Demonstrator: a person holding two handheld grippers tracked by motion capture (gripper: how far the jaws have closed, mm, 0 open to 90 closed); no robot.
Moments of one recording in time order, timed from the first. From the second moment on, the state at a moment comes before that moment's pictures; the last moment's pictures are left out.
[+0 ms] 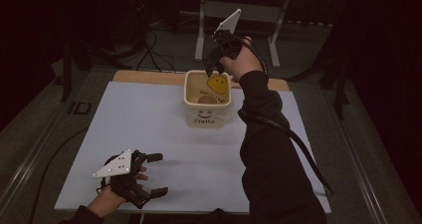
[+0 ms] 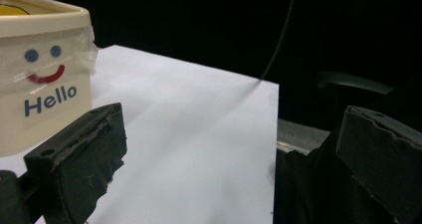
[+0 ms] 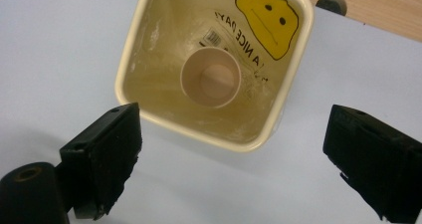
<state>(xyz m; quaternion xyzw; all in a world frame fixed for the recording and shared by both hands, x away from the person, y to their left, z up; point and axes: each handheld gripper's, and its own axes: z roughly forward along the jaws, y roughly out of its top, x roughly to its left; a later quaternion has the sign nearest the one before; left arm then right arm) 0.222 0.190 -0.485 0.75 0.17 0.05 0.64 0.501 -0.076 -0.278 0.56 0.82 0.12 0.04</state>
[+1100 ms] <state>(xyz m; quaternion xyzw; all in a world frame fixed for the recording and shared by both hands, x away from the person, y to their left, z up) 0.222 0.189 -0.486 0.75 0.18 0.05 0.64 0.446 -0.157 -0.310 0.52 0.84 0.18 0.05</state>
